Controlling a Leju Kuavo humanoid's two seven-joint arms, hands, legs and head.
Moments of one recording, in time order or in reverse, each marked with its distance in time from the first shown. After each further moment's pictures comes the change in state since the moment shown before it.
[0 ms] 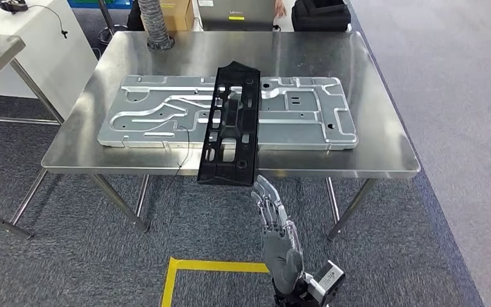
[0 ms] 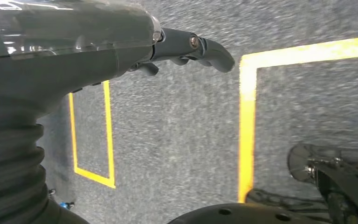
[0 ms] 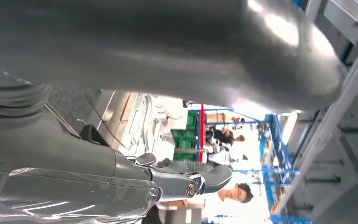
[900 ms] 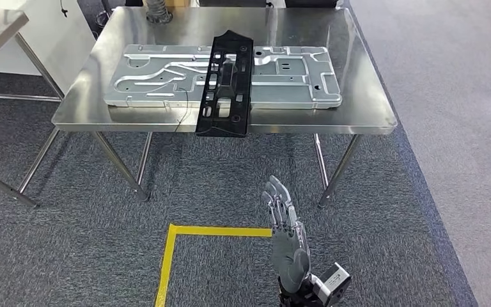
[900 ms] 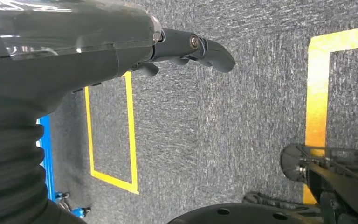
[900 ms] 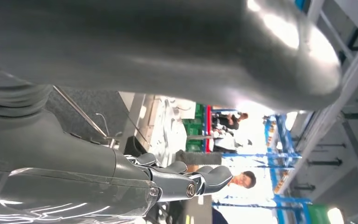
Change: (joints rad) left arm 0.003 0.001 0.000 0.000 0.006 0.005 0.000; right arm 0.021 -0.004 -0.035 0.016 0.000 -0.027 -0.038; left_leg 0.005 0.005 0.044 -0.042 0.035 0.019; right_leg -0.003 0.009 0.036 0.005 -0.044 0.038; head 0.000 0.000
